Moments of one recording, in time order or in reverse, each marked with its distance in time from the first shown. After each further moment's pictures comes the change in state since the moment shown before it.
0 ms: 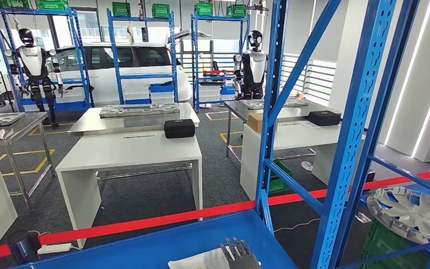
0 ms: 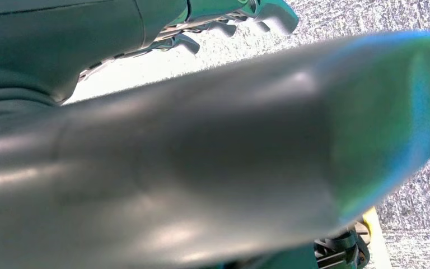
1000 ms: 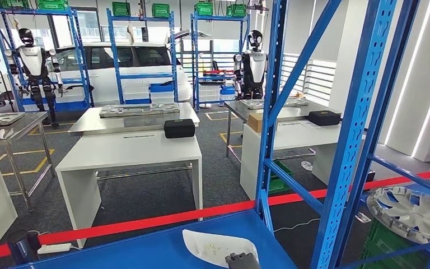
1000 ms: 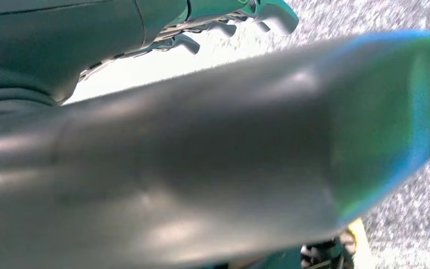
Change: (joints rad) left arm 0.000 -0.001 0.013 0.000 -0.020 0.049 -0.064; right arm 0.002 0.001 0.000 0.000 -0.009 0.002 -0.010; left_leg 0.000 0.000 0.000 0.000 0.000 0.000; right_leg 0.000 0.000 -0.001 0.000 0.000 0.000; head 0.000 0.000
